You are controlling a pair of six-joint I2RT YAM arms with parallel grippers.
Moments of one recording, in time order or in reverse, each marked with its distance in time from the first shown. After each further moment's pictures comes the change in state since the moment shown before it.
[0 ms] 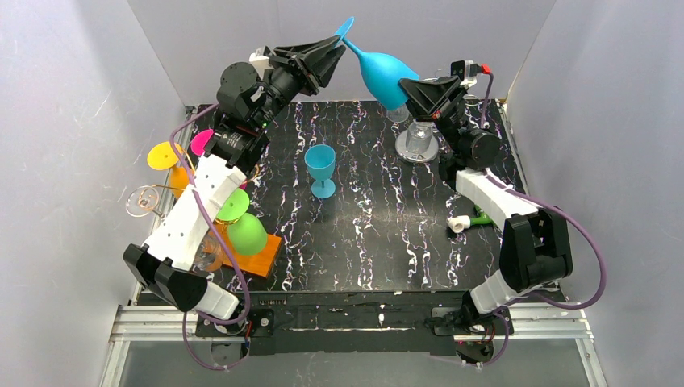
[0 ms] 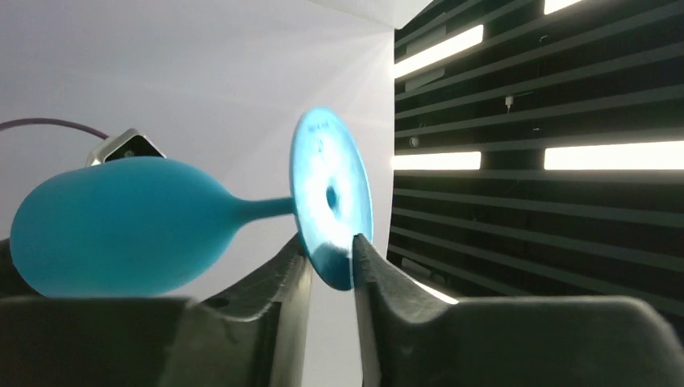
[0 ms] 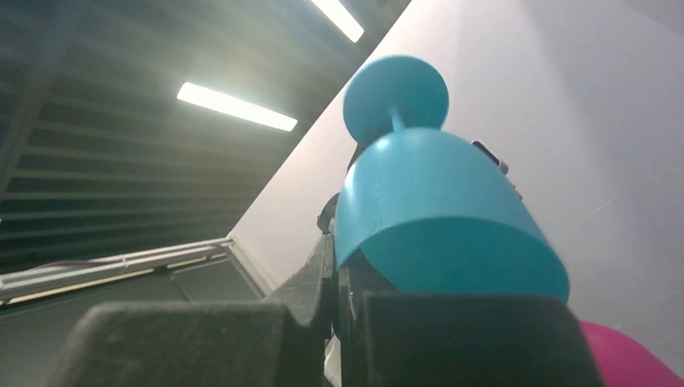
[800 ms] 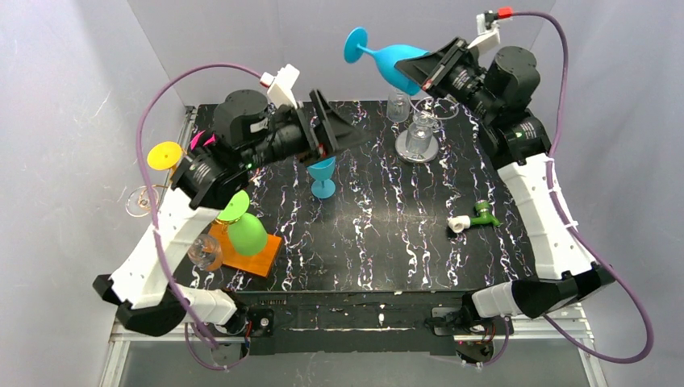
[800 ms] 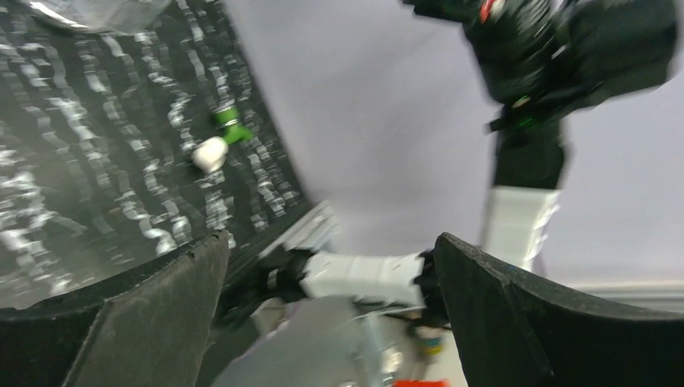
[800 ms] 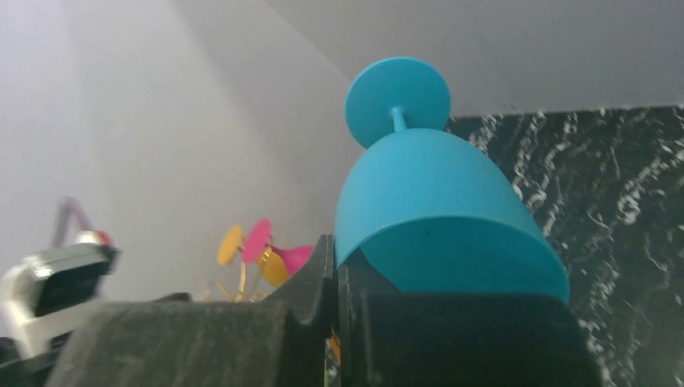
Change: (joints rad) left arm -0.220 -0.167 0.093 -0.735 0.053 1.064; right arm 0.060 -0.162 0.688 -1.746 0.152 -1.013
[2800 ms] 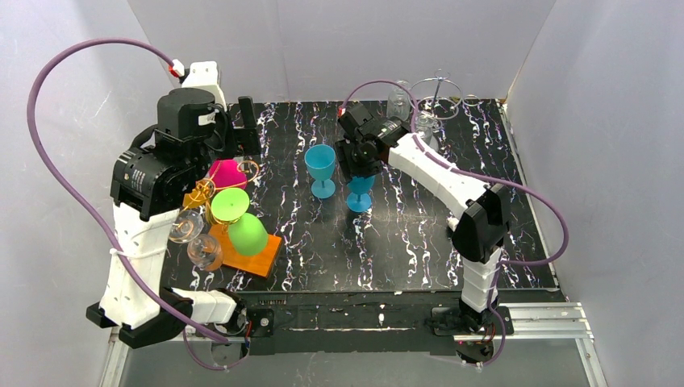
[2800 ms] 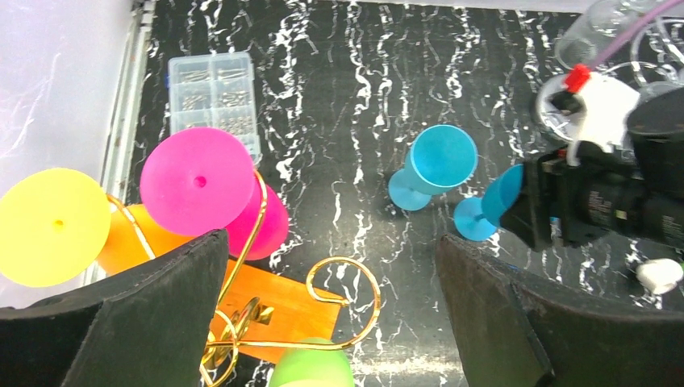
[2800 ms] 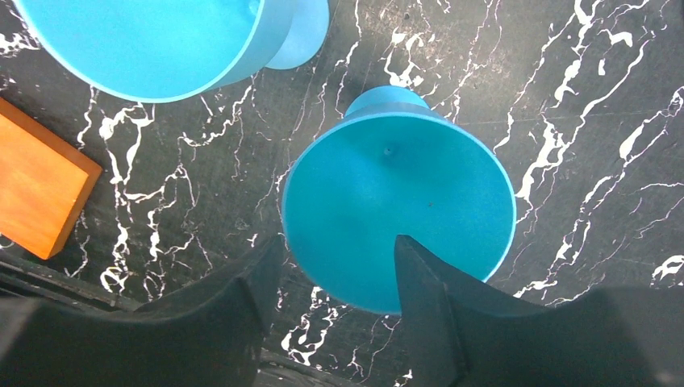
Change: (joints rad) left arm 0.253 -0.011 0.278 -0.565 -0.657 0.650; right arm 0.391 0.526 0.102 -0.721 0.422 -0.497
